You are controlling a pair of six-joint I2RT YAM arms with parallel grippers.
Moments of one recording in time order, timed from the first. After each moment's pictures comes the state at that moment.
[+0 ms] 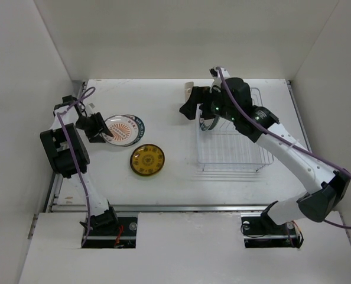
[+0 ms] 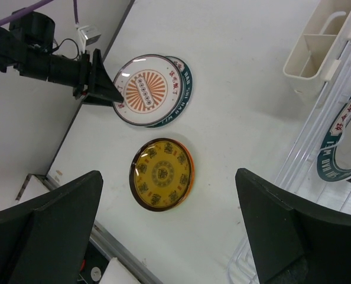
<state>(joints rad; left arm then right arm) 0.35 1.98 1.50 -0.92 0.51 -0.11 0.67 1.43 1.52 -0.44 -0.06 0.48</state>
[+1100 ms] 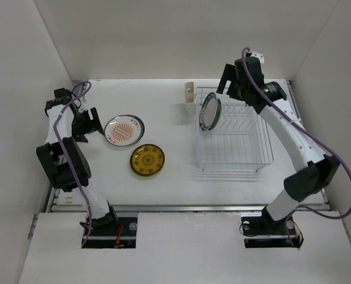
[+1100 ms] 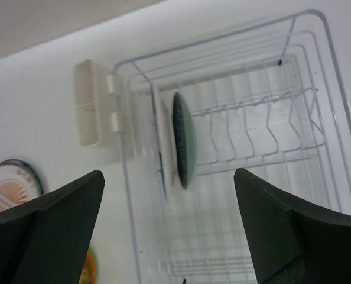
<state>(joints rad) 0.35 1.77 1.50 -1.02 0.23 -0.04 0.42 1.60 1.80 -0.77 0.34 0.53</state>
